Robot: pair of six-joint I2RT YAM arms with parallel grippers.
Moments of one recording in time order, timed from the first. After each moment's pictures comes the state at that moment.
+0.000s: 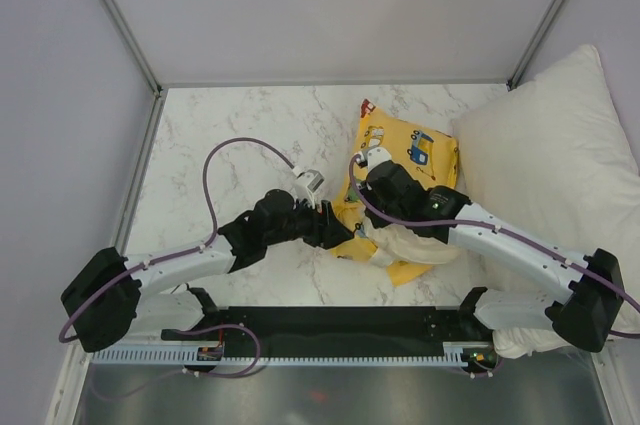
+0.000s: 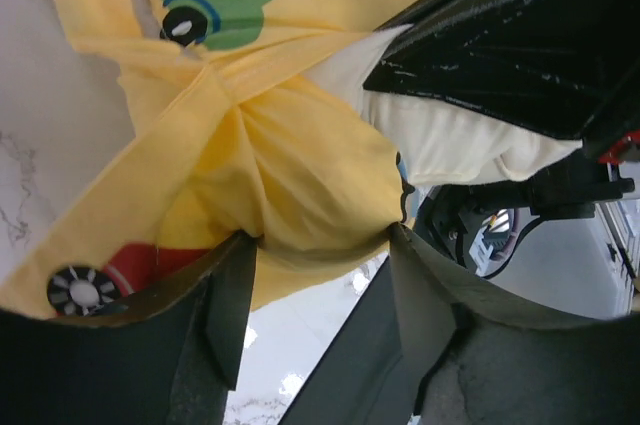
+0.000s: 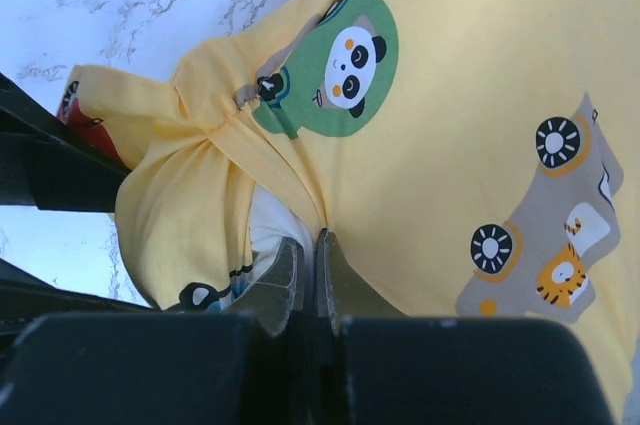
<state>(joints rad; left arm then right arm) -0.89 1.17 0.55 0.25 0.21 -0.64 0.85 1.22 1.01 -0.62 0.21 0.32</state>
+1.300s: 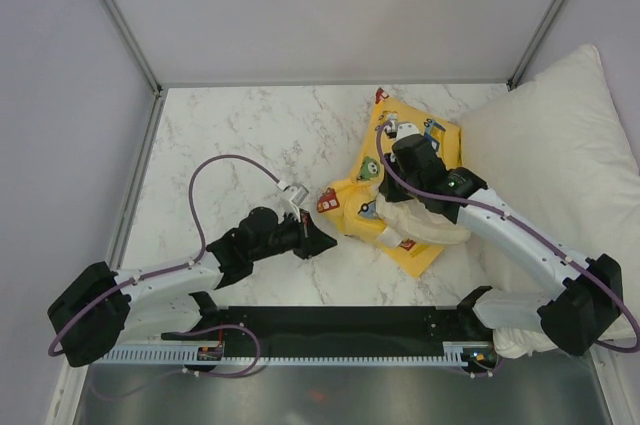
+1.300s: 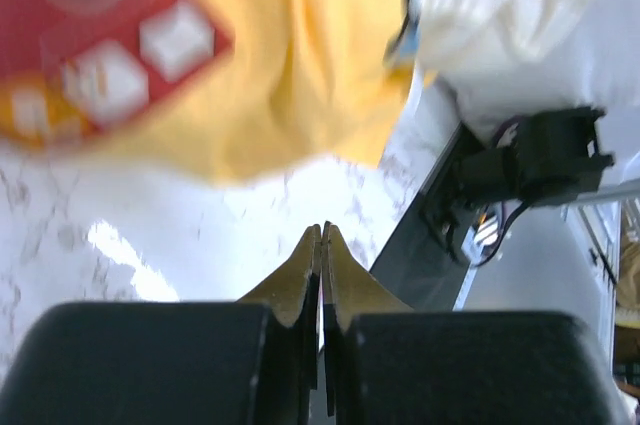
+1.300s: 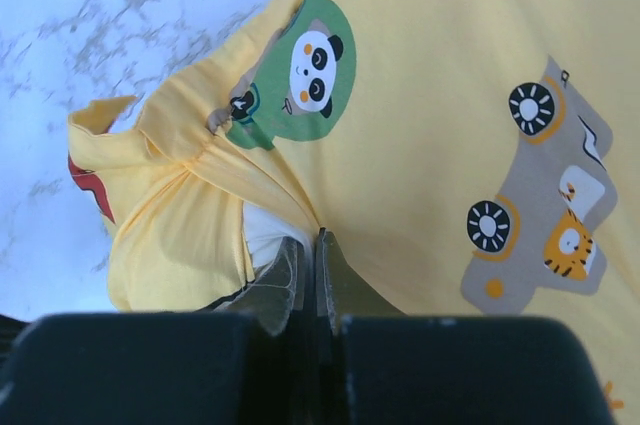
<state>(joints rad) -0.88 1.08 0.38 0.43 0.20 -0.70 0.65 1.24 1.05 -0.59 0.13 0.39</state>
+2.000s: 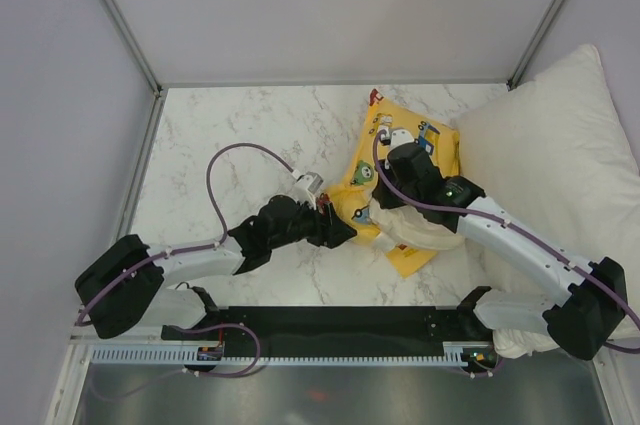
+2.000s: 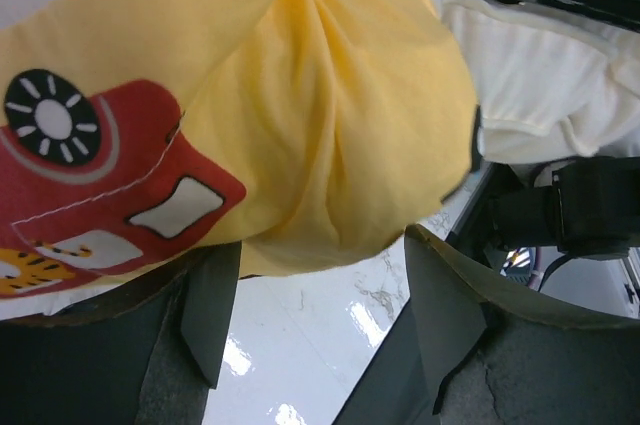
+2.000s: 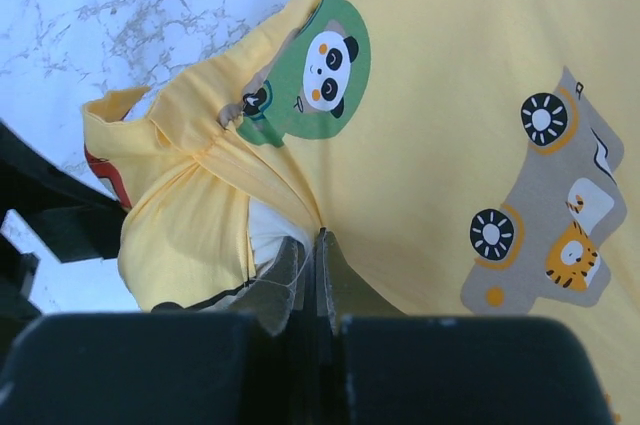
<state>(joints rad) -0.89 1.27 0.48 0.46 0.15 -0.68 0.69 1.21 1.00 -0.53 0.14 0.40</state>
